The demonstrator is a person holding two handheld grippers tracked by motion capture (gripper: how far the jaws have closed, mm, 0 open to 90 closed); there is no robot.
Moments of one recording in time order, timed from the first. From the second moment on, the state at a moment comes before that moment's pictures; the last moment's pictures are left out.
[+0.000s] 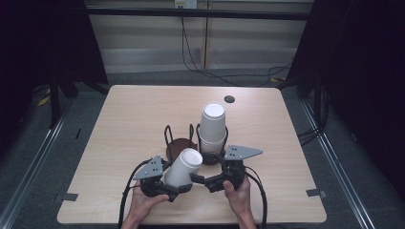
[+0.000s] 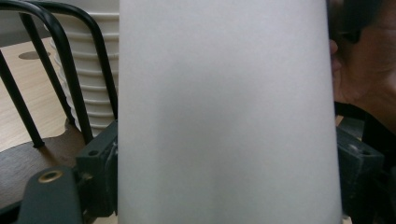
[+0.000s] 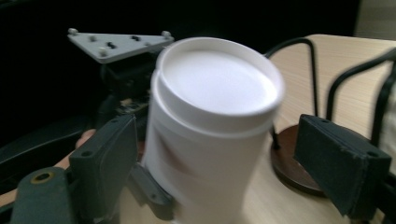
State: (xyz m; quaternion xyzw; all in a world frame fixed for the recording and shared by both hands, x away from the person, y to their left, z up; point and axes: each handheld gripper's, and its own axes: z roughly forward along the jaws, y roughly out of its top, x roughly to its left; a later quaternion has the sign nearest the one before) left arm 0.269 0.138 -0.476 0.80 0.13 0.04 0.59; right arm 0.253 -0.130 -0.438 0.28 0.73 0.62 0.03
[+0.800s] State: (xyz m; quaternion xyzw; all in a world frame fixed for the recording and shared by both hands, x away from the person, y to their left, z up) left arm 0.282 0.143 -0.454 0.86 0.10 0.03 0.50; right arm 0.256 -0.138 -0.440 0.23 0.80 0.55 0.04
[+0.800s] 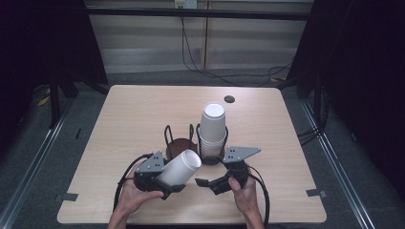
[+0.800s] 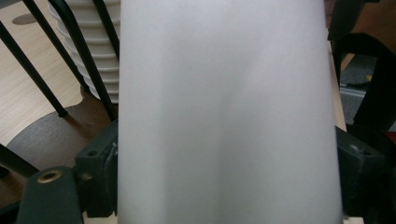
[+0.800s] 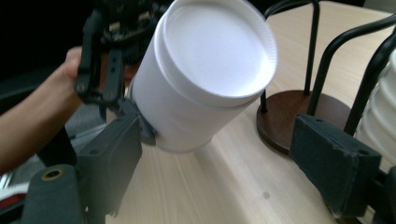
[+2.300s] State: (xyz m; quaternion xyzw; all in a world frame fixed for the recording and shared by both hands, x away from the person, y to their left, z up) left arm 0.275 0.114 -0.437 0.95 0.01 0.04 0.30; right arm 0.274 -0.109 -0.438 0.16 0.92 0.36 -0.04
